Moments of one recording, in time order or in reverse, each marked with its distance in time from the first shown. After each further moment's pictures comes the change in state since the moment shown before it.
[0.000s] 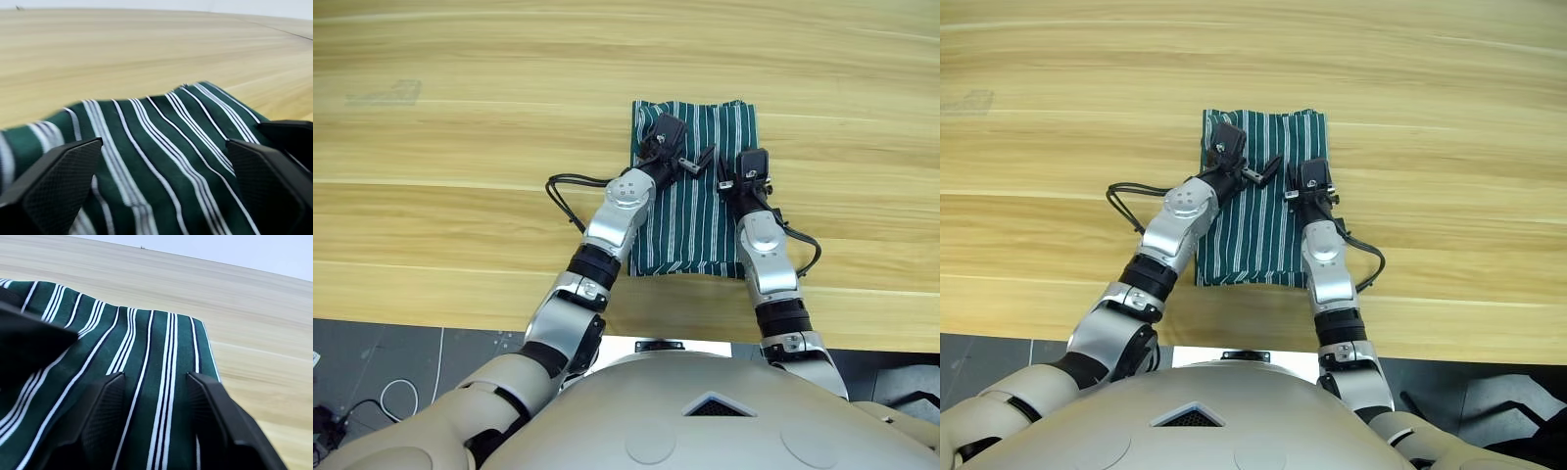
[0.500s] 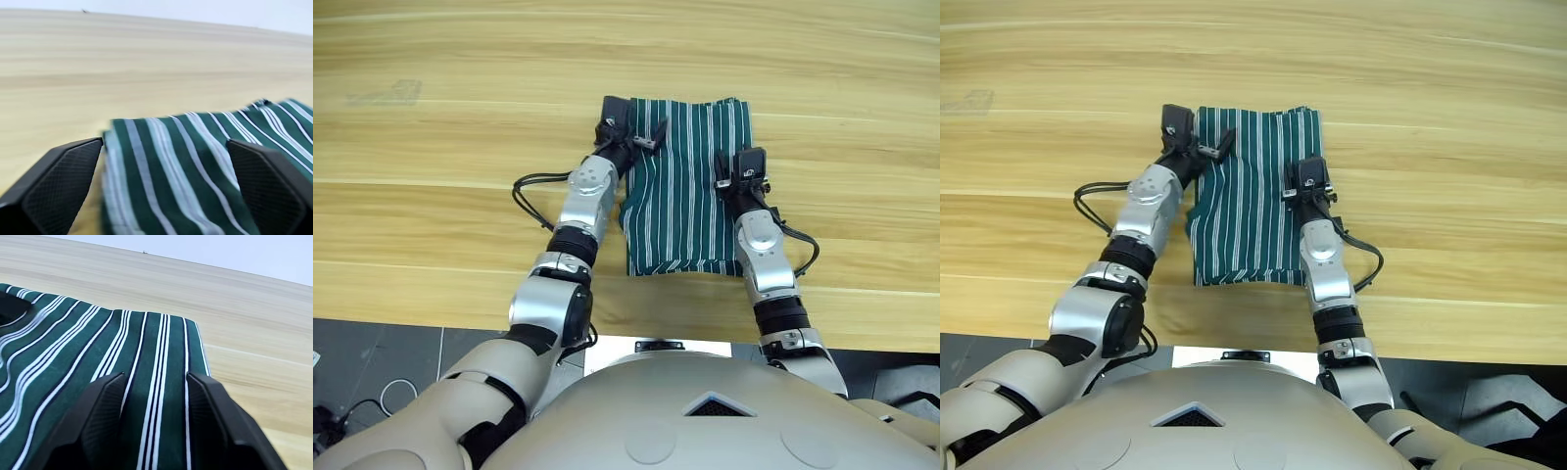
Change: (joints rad) left arm -0.105 0.091 0.236 0.257 -0.012 -0.220 -0.032; right arm -0.013 0.003 0.004 0.041 0.000 -0.034 -0.010
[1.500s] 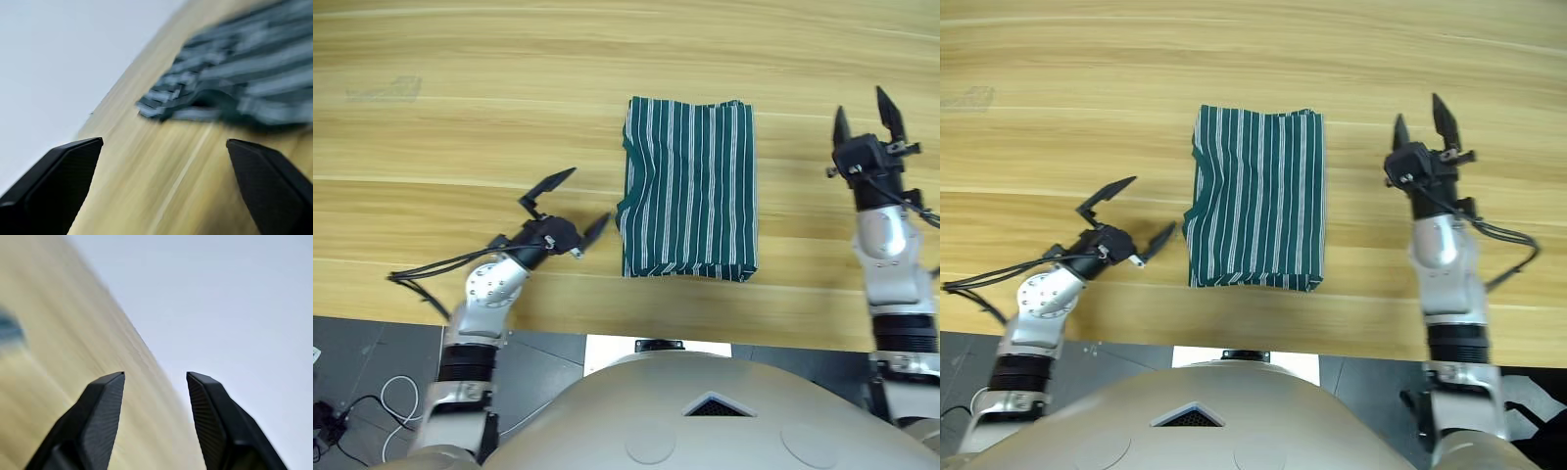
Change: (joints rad) left arm 0.739 0.556 0.013 -0.764 0.526 -0.501 -0.088; right arm 0.099 -0.695 -0.122 -0.136 -0.423 -0.324 -0.080
